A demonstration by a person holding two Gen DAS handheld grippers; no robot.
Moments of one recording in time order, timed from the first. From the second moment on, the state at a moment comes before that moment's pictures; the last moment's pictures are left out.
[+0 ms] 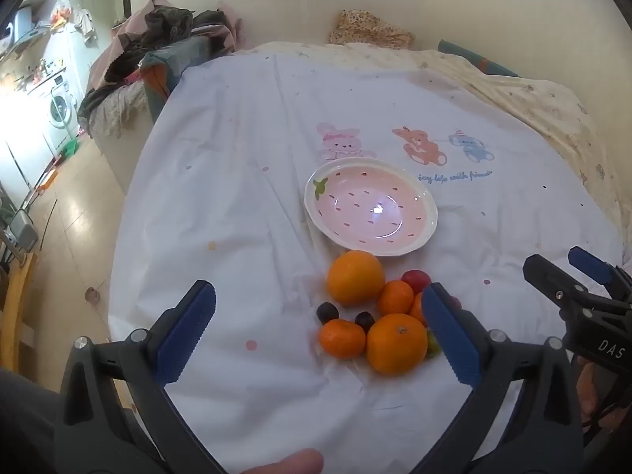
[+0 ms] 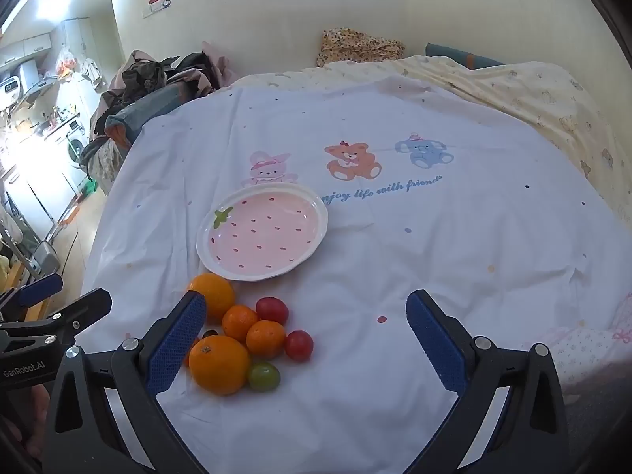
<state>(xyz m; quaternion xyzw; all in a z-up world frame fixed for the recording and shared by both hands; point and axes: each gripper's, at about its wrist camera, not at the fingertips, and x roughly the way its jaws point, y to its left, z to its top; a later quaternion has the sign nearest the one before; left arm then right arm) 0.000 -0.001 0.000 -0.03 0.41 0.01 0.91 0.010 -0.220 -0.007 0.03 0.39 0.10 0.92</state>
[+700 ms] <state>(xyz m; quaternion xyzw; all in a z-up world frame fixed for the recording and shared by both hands) -0.001 0.005 0.002 -0.04 0.41 0.01 0.91 0.010 -0.220 -0.006 0.03 0.38 0.10 0.92</state>
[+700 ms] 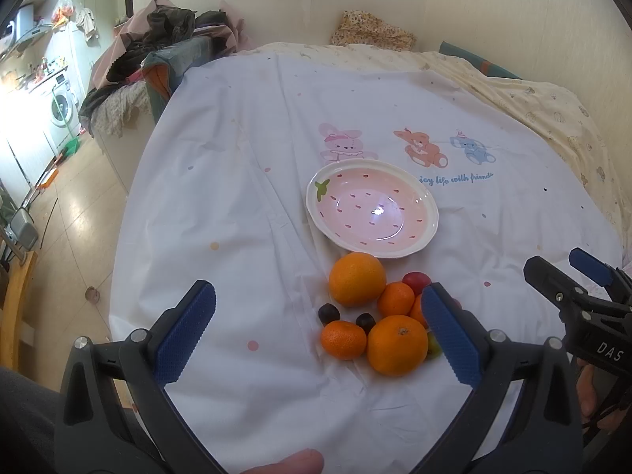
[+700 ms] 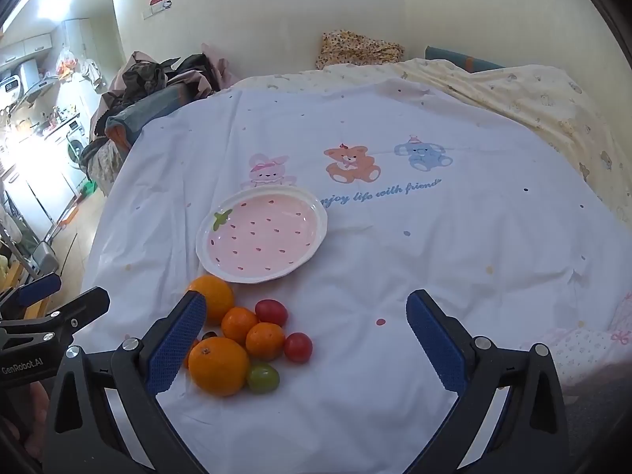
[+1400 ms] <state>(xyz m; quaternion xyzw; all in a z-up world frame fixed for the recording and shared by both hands) -0.001 0.004 0.002 -0.04 0.41 0.01 0.91 0.008 -0.220 -0.003 0.03 0.38 0.10 0.92</state>
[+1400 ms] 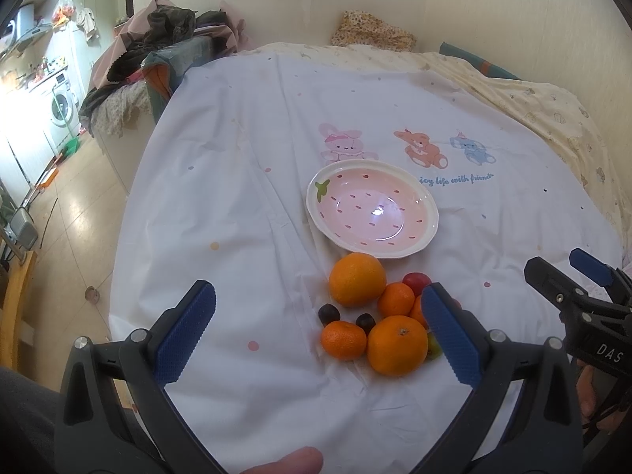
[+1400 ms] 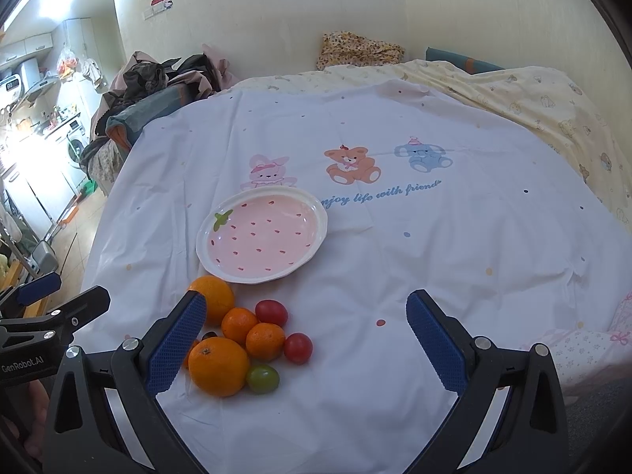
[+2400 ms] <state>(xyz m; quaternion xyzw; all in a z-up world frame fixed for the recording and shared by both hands) 0.000 0.009 0.001 -0.04 0.40 0.02 0.91 0.009 -0.221 -0.003 0.03 0.38 0.10 0.92</state>
